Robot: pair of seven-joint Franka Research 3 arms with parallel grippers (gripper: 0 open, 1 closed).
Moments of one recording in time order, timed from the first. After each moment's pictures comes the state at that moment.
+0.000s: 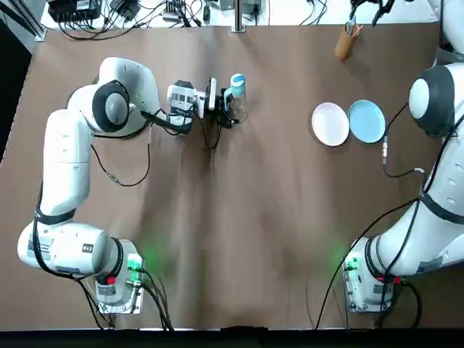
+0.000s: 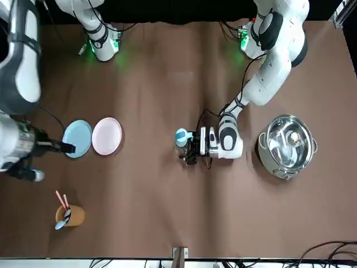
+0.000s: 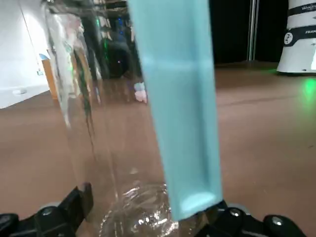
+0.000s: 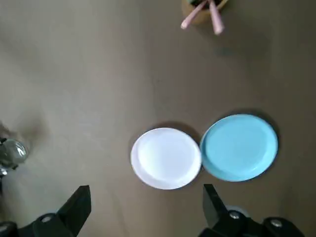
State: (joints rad) left arm -0.11 1.10 -0.47 -1.55 -1.48 2.23 2.70; right arm 0.18 0.46 -0.25 -1.19 0.24 1.48 0.07
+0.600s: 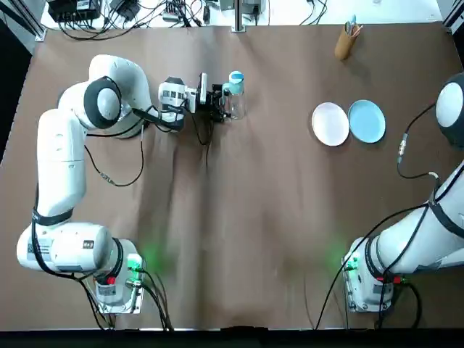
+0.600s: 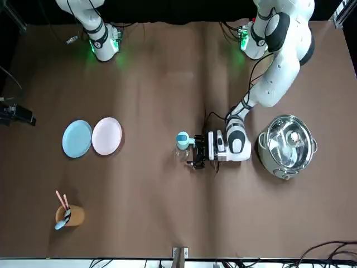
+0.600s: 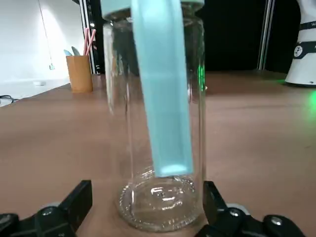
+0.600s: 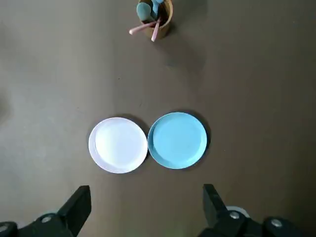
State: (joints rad) left arm -0.03 1.08 -0.47 -1.58 -1.46 2.20 2.64; right arm 0.13 0.28 -0.24 -1.20 0.06 1.40 -0.09
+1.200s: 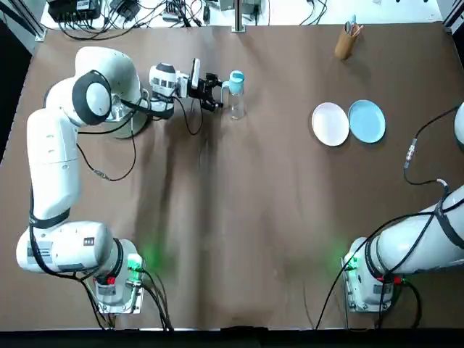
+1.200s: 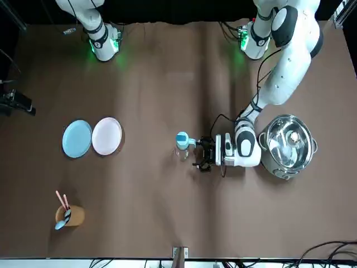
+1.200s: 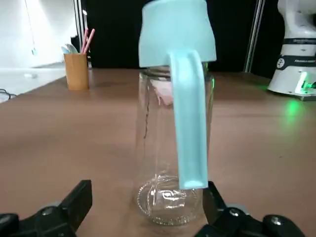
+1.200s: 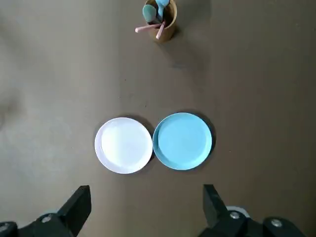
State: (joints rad) left arm 0.03 1.01 -0.47 -1.58 -1.31 2.15 2.45; right arm 0.13 0.13 -0.23 -1.39 0.06 1.49 -0.09
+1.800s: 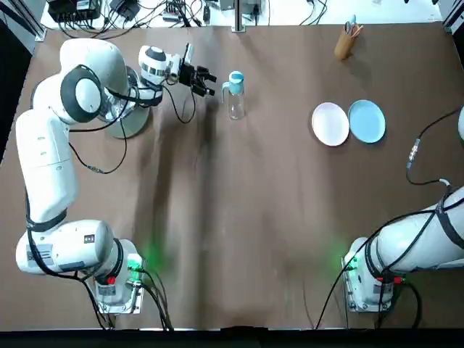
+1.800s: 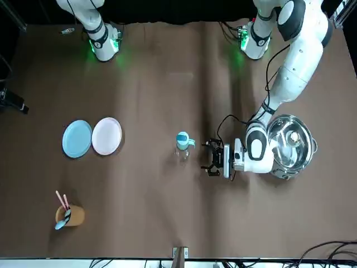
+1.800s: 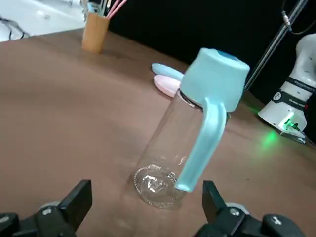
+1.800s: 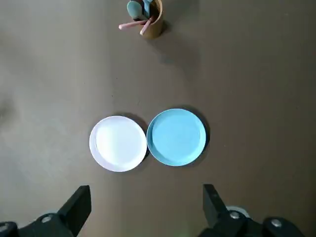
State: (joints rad) left arm 0.10 0.93 -0.47 -1.56 -1.11 2.11 1.90; right arm 0.04 0.13 -0.18 -1.39 0.06 1.48 -0.09
